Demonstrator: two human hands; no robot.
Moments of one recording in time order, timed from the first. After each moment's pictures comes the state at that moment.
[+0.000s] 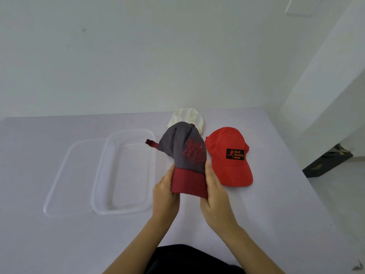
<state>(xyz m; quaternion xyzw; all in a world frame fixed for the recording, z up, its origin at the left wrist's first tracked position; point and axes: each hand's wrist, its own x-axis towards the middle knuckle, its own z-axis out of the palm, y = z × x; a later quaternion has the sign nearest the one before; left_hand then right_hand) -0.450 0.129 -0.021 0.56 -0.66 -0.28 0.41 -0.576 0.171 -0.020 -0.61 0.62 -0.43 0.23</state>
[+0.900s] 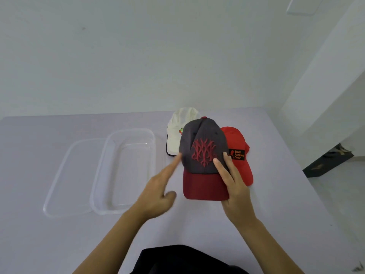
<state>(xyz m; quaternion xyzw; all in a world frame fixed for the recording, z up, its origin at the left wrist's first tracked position) -0.409 0.111 0.003 0.37 -0.79 -0.38 0.29 -0.625 0.165 -0.025 -0.69 0.58 -0.44 0.06</state>
